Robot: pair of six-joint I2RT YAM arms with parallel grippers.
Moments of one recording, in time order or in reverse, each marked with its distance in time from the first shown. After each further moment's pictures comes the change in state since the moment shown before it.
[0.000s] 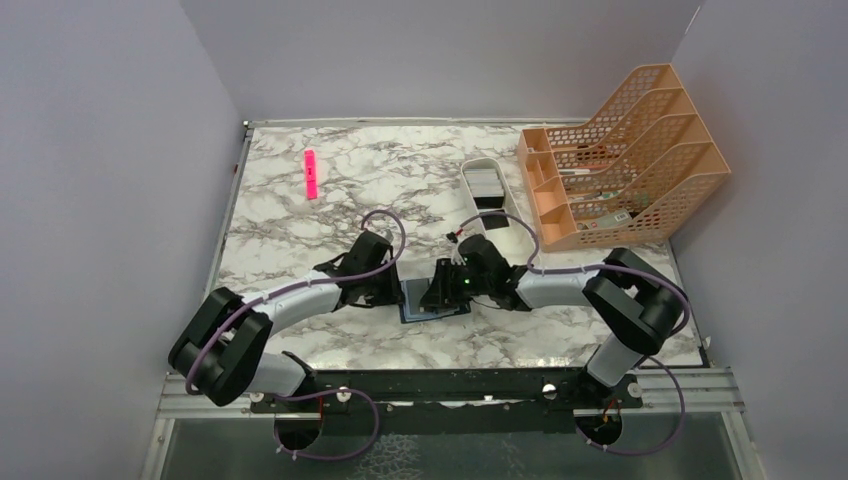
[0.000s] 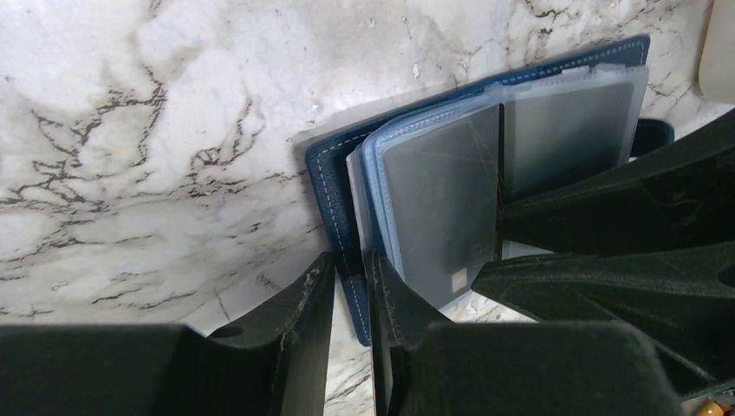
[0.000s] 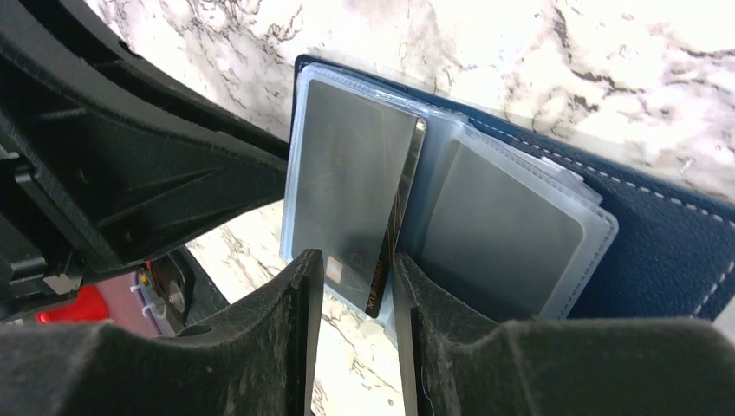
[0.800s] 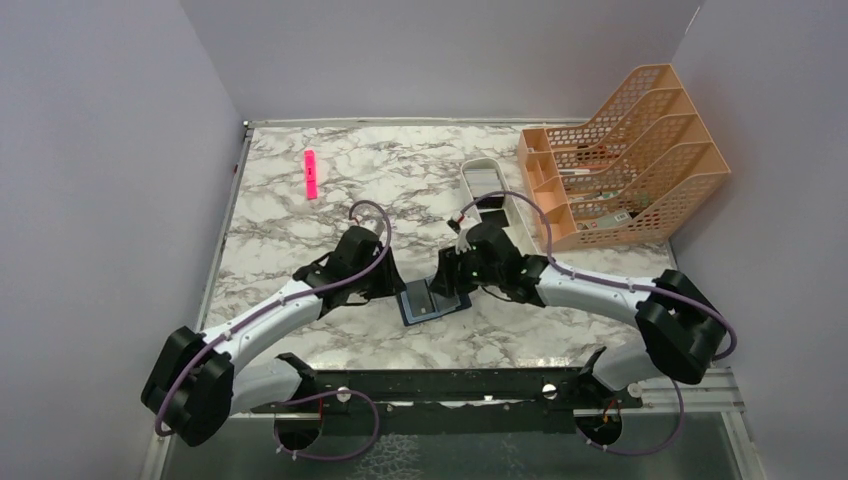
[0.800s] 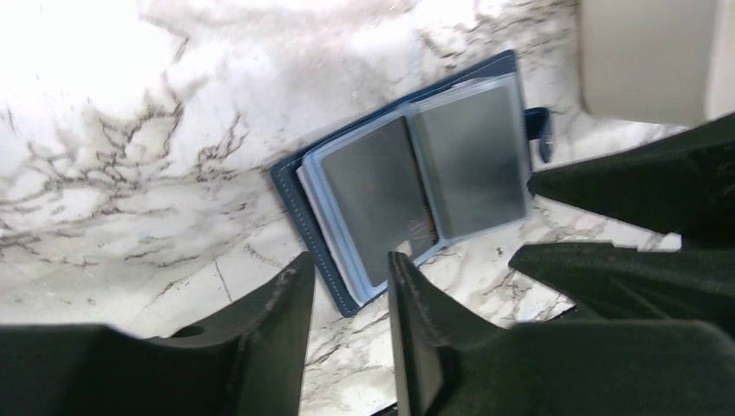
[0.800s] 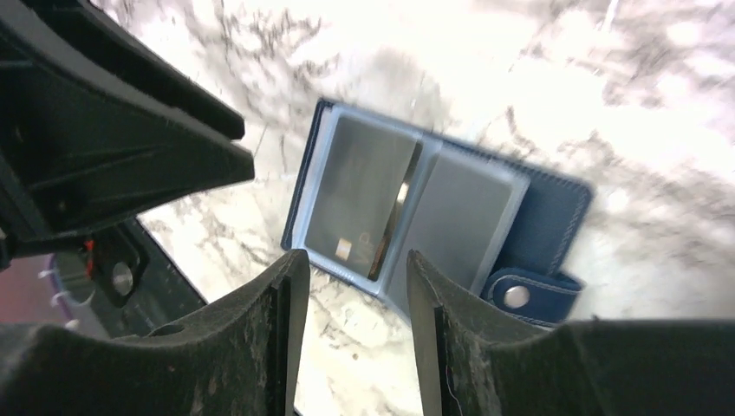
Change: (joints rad) left arm 0.000 -0.207 0.013 -0.104 -0.051 -0.009; right arm 0.006 -0.196 0.074 -0.256 0.080 -0.250
